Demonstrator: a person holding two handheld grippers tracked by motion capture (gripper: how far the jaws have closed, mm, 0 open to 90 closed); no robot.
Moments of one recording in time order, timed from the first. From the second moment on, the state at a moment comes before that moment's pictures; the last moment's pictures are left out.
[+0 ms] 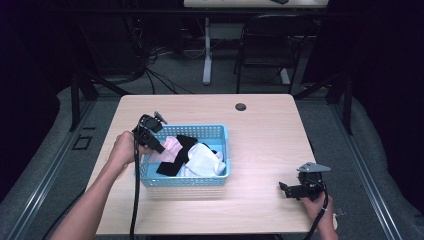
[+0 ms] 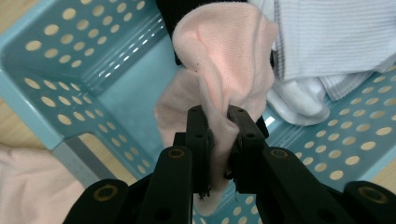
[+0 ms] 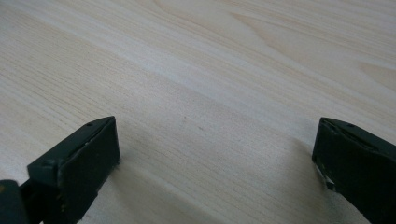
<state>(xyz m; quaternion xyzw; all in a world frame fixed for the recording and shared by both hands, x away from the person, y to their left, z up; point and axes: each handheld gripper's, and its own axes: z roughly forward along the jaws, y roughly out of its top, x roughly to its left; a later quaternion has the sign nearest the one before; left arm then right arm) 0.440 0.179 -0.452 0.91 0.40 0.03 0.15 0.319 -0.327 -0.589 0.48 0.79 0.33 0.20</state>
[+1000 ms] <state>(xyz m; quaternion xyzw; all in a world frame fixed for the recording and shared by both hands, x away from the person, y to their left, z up) 0.441 0.182 -0.381 0.90 0.39 0.06 0.17 0.319 -0.327 -0.589 0.48 0.79 0.33 0.20</state>
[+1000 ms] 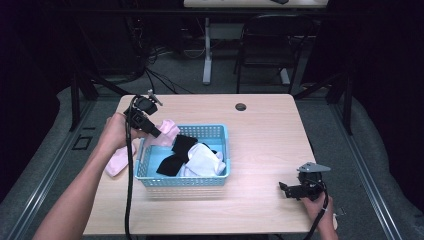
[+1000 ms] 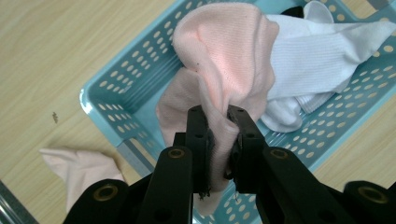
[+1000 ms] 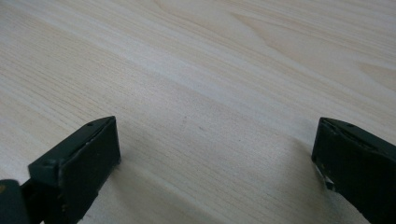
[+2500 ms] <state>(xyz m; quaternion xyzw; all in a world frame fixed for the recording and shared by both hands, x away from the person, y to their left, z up) 0.434 0.302 -0.368 0.85 0.49 0.09 0.16 0.319 -0.327 -0.589 0.48 0.79 0.33 0.20</state>
